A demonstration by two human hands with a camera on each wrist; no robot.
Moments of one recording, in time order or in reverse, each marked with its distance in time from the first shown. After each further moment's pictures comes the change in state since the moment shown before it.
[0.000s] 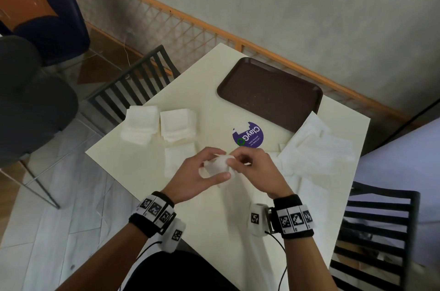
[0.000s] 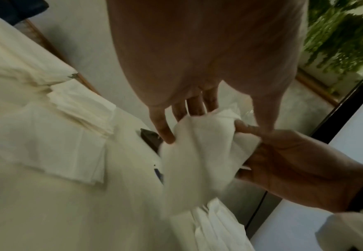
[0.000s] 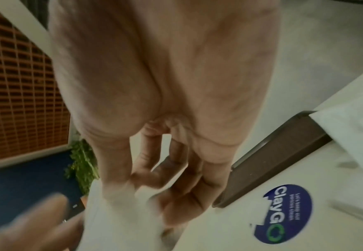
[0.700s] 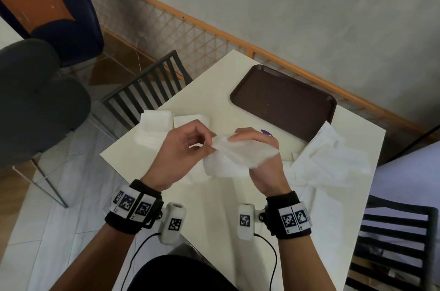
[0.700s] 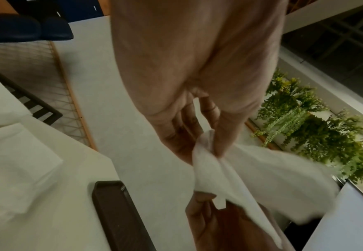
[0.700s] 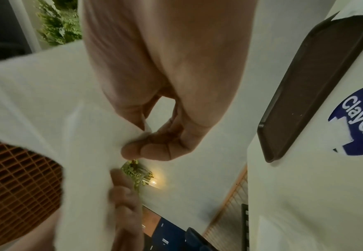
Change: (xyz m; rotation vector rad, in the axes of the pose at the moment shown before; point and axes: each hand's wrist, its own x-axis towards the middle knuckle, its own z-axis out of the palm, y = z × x) left_hand -0.004 0.061 -0.081 -0.286 0.189 0.149; right_hand 0.025 -0.066 0.029 0.651 0.172 -0.271
